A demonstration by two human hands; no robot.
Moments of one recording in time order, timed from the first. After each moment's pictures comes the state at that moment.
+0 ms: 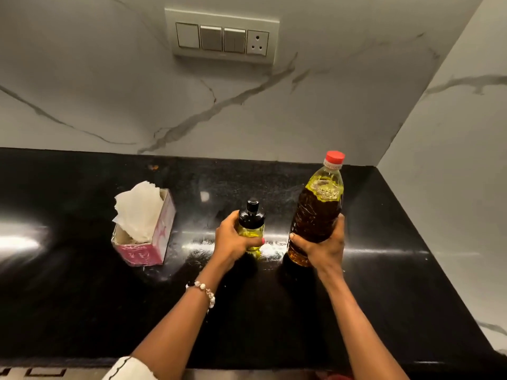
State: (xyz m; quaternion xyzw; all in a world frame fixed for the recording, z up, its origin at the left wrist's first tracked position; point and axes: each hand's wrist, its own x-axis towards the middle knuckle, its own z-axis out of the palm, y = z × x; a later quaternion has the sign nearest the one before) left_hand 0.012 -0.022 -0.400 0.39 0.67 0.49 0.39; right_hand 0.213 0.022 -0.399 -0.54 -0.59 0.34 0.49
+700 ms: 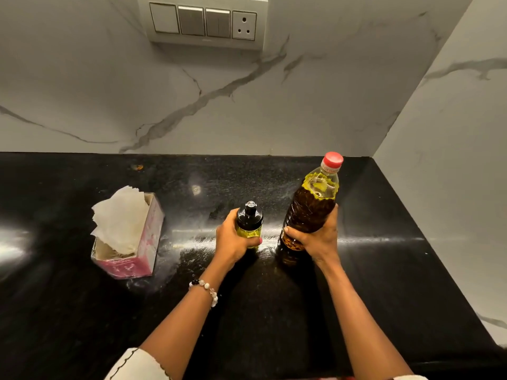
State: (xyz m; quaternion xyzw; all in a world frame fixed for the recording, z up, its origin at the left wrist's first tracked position) left_hand 0.014 0.009 -0.420 0.41 0.69 0.45 0.40; right_hand 0.209 0.061 -0.413 -0.54 -0.59 0.36 0.47
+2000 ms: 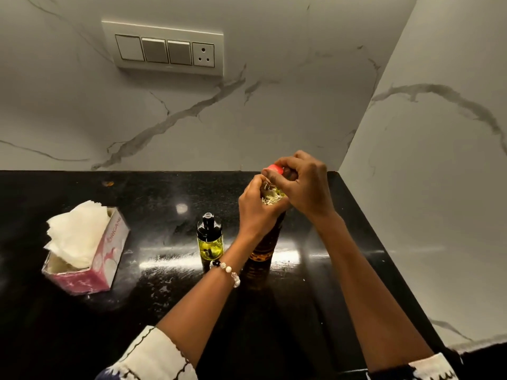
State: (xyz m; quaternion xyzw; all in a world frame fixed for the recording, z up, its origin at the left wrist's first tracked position) left_hand 0.136 0.061 -0.323 0.53 0.57 0.58 0.24; right_hand 0.235 0.093 -0.258 -0.38 -0.80 0.06 0.46
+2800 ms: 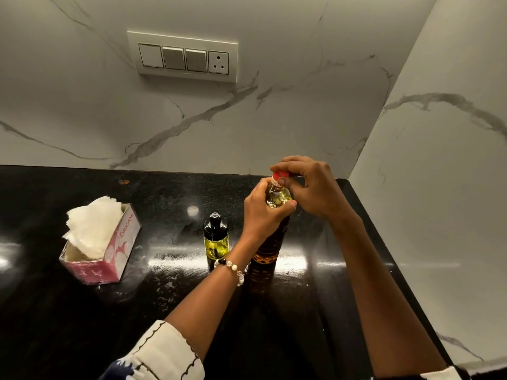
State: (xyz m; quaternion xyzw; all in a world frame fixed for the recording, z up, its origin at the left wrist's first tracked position) left_hand 0.136 0.061 -0.326 0.54 0.56 0.58 0.23; right_hand 0.252 0.090 -0.236 -0.30 -0.88 0.12 0.36
